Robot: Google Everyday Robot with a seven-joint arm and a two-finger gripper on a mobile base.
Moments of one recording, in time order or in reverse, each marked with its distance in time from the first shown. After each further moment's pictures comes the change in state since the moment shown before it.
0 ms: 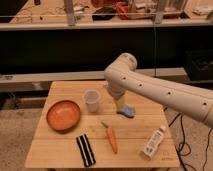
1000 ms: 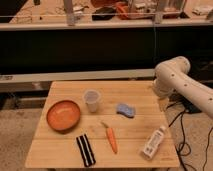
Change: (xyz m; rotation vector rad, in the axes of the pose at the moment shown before) arm 0.186 0.140 0.019 -0.128 0.080 0.256
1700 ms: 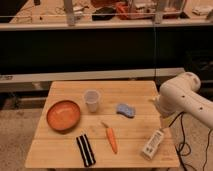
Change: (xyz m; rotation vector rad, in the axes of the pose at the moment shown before) arm -0.082 0.063 -0.034 0.032 -0.052 -0.012
